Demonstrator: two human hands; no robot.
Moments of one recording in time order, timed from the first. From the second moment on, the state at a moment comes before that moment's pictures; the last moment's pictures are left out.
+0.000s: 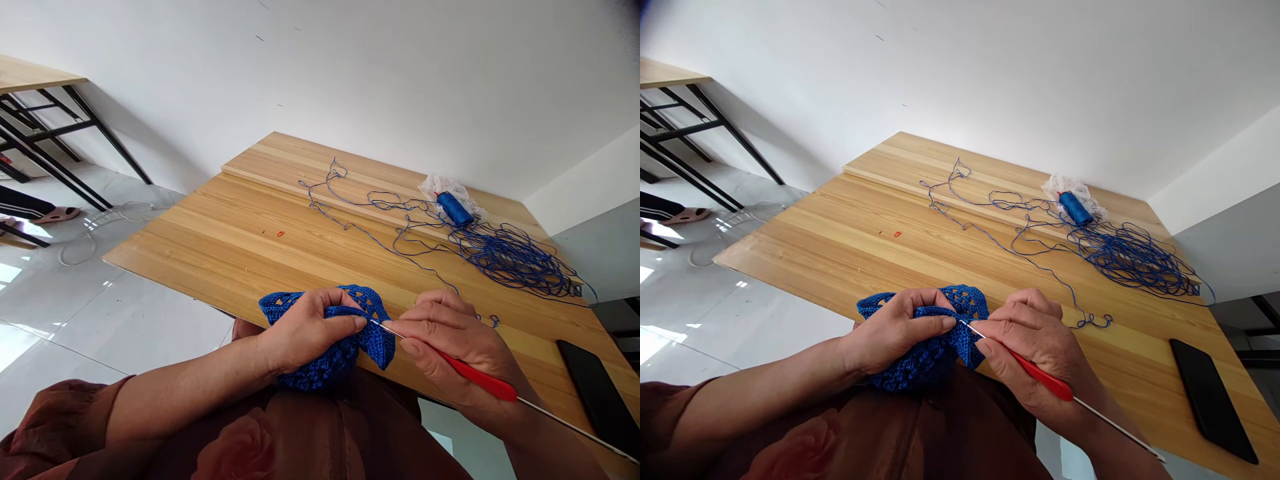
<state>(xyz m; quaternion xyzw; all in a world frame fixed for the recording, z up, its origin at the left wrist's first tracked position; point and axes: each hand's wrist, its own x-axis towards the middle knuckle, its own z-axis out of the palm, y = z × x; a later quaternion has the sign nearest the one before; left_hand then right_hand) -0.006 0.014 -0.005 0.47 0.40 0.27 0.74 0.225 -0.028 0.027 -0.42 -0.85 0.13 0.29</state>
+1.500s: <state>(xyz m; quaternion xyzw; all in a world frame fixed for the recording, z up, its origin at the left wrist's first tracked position) -0.011 0.022 0.005 0.64 0.33 0.27 0.64 0.215 -0.057 0.033 -0.46 -0.82 0.23 0.26</state>
